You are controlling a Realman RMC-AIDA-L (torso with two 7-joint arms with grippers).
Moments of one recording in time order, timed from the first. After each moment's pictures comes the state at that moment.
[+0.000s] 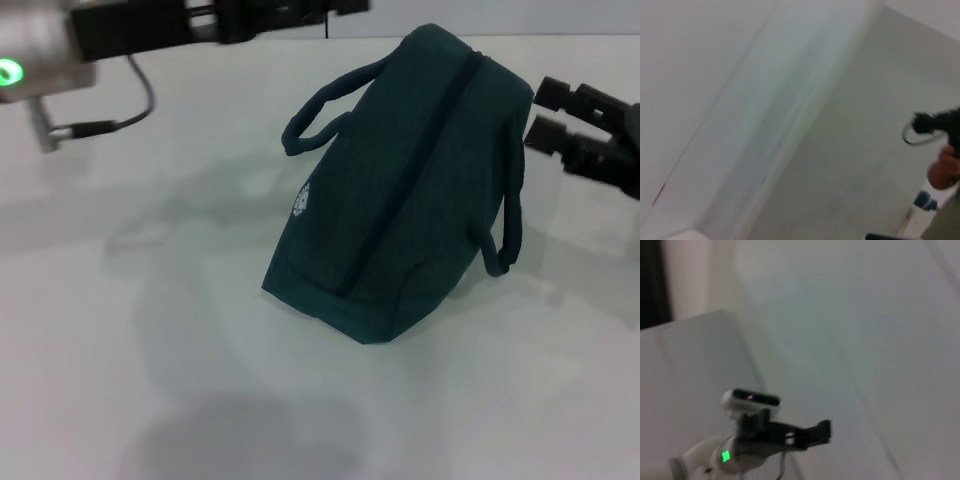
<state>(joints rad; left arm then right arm) -0.65 -2.02 0.85 0.79 1.52 1.74 -1.91 0.46 1.99 -0.89 -0.52 -1.38 -1.74 1.38</state>
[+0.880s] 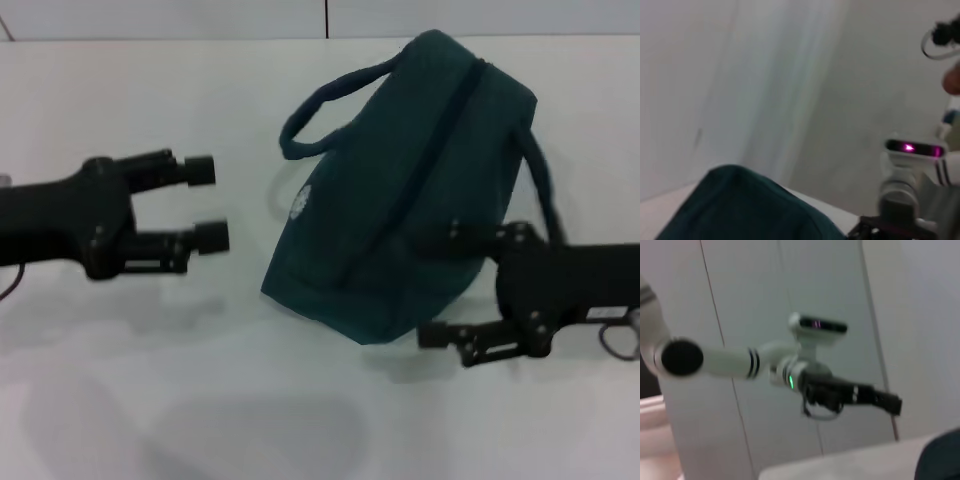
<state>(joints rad) -0.37 -2.00 0.79 0.85 1.70 1.92 -1.55 0.47 2.01 -1.22 -0.65 -1.49 -1.71 1.22</state>
